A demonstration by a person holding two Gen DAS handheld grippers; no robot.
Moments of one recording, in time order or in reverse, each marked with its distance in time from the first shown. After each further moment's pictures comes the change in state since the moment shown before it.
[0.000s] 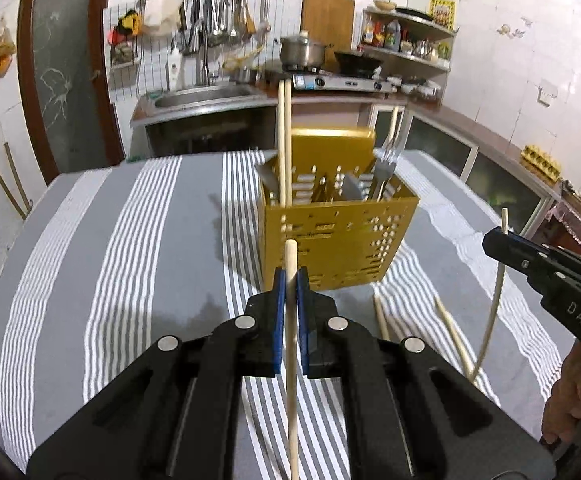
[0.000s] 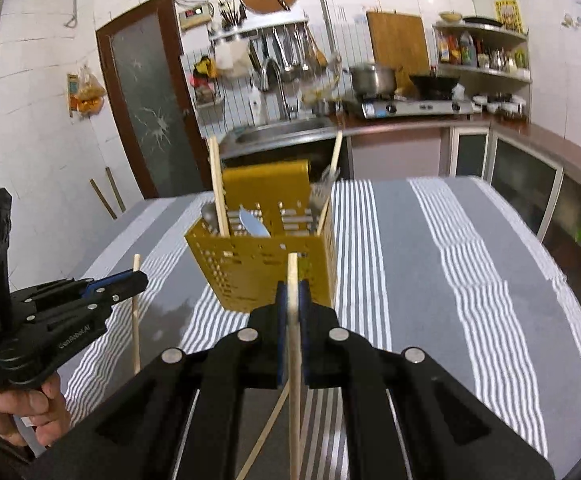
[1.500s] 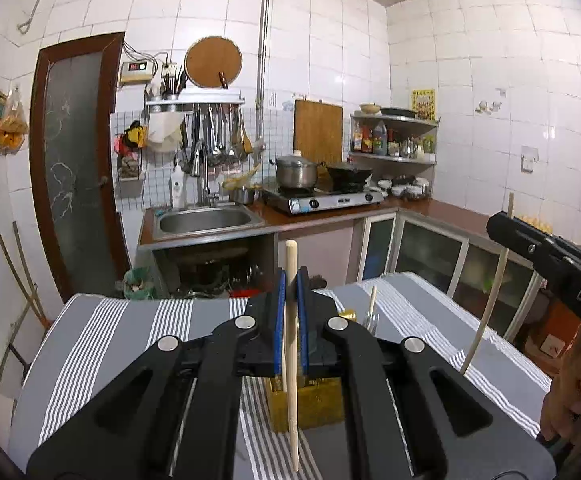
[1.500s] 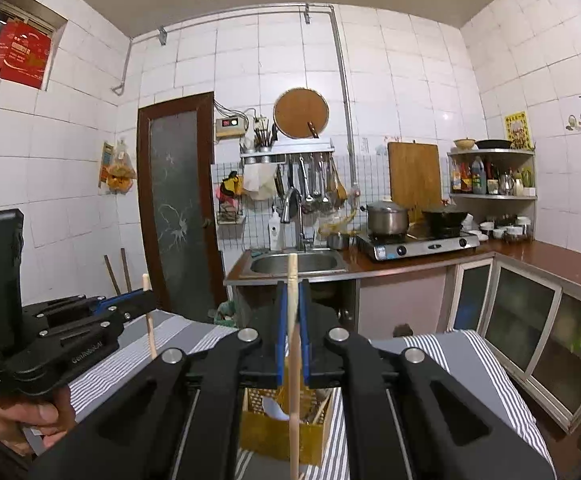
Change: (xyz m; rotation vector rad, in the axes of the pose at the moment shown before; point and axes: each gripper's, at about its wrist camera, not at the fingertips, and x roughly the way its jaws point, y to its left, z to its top) left arm -0.079 -0.008 0.099 0.040 -0.395 0.000; right arm -0.079 0.022 0.111 -0.132 -0.425 0.040
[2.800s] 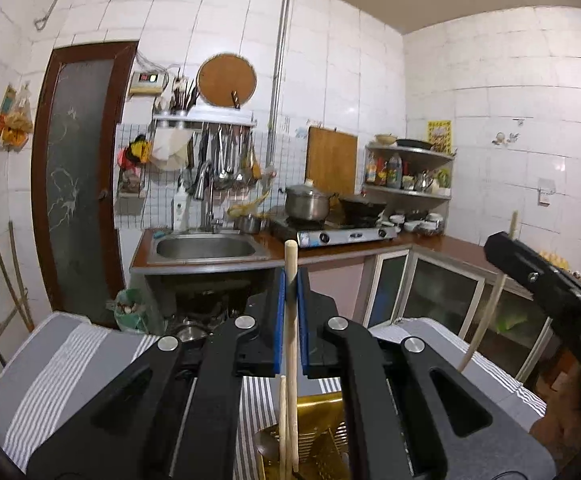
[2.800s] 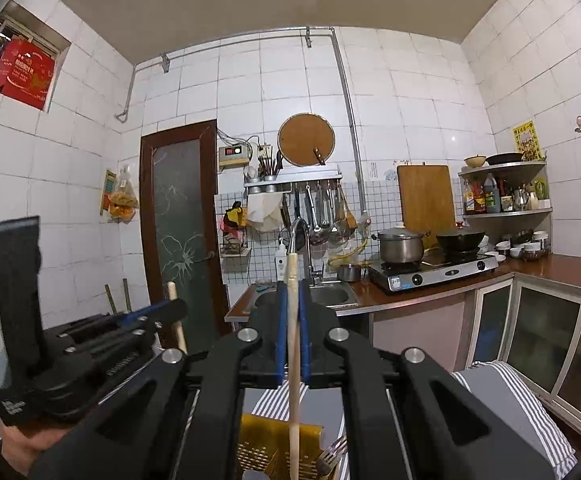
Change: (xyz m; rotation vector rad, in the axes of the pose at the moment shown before) left arm 0.100 0.007 0.009 -0.060 -0.091 0.032; right arm 0.088 -0.009 -0.012 0.022 -0.122 0.042
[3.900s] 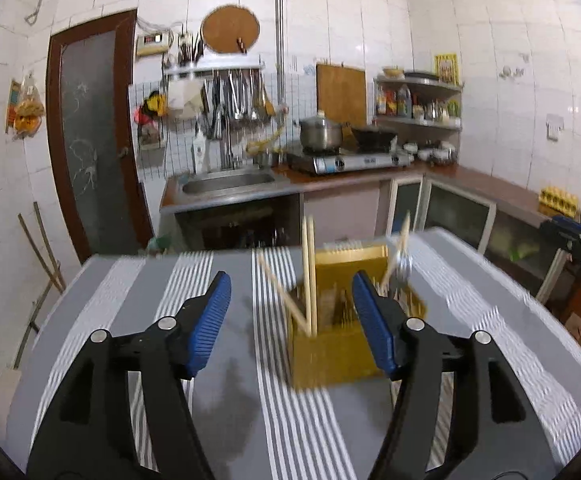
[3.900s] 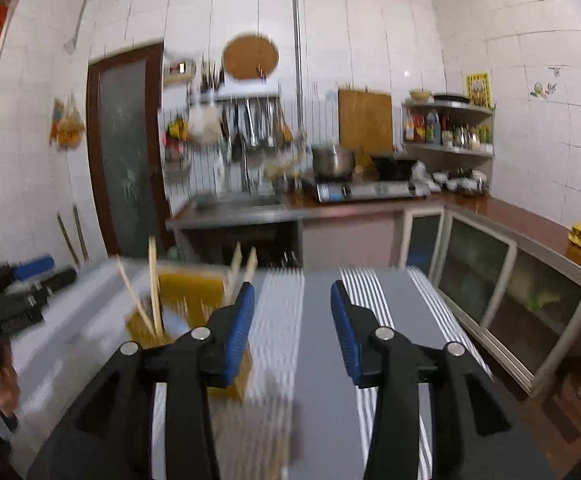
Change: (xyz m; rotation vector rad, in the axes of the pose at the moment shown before) left arm -0.090 -0.002 -0.069 0.087 0.232 0.075; right arm -0.099 -0.056 -0.052 -0.026 0.346 -0.233
